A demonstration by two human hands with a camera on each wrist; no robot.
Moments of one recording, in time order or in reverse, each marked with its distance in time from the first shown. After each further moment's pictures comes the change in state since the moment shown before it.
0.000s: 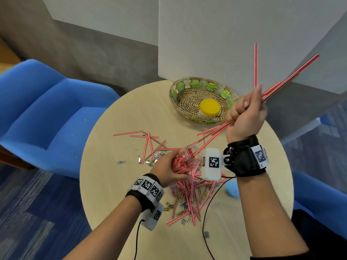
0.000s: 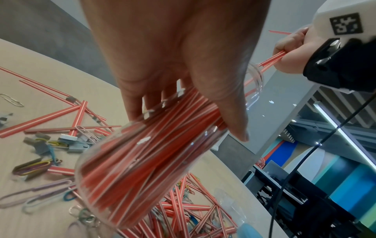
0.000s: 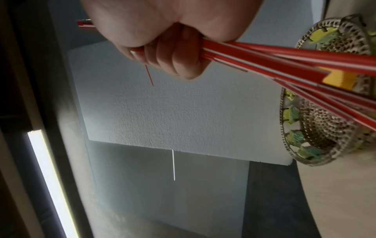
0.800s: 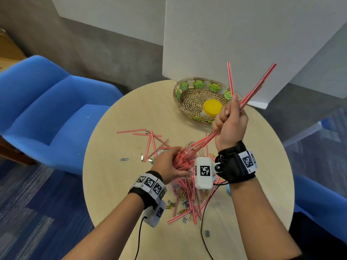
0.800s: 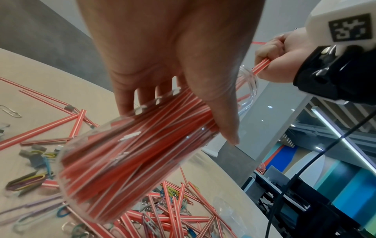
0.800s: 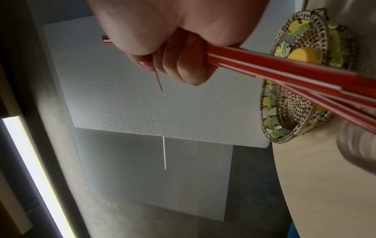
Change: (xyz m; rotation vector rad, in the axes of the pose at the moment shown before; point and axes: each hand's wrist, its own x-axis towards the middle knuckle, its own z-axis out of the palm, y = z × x) left_hand -0.004 0.003 -0.005 0.004 0.058 -0.033; right_hand -0.026 0.025 0.006 -0.064 -0.079 0.163
